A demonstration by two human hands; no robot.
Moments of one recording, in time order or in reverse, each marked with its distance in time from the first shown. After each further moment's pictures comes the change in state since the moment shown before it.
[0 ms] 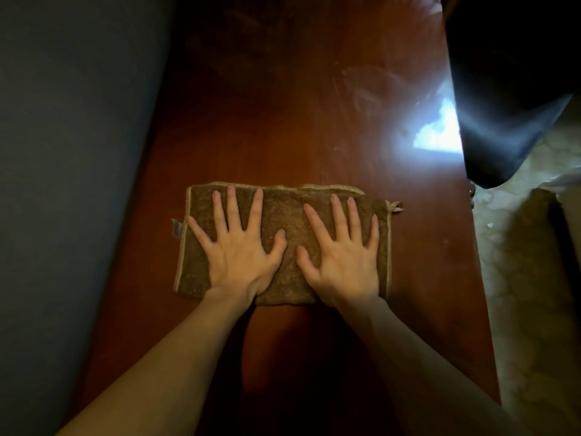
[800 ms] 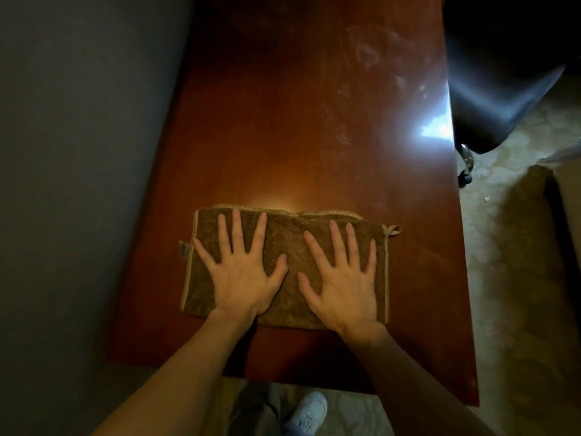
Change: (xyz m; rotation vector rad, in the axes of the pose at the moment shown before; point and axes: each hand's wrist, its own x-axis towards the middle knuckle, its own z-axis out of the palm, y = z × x) left_hand -0.197 -0.027 0.011 0.021 -0.040 0.011; right_hand -0.197 -0.025 0.003 -0.031 -0.032 -0.047
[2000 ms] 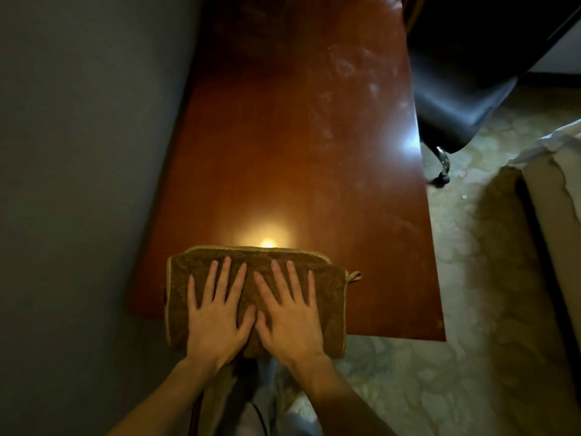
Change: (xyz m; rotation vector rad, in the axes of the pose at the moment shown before) left_hand -0.139 -0.063 0.001 -0.013 -0.053 0.190; right_hand -0.110 -0.095 0.000 0.160 -0.199 -0.117
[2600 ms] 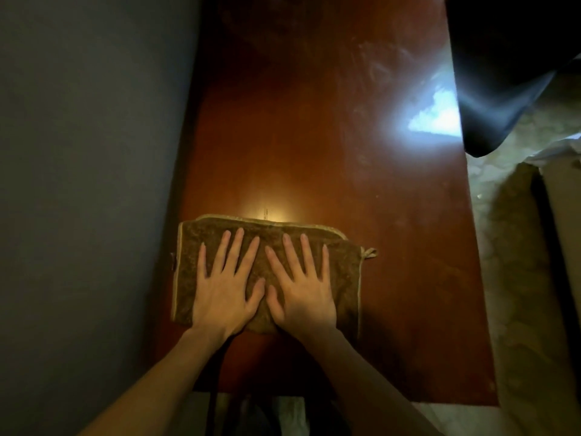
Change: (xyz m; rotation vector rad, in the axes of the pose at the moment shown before) left_hand 0.149 -0.071 -0.026 0.042 0.027 0.090; right_hand 0.153 0.000 -0.017 -0.104 0.128 0.002
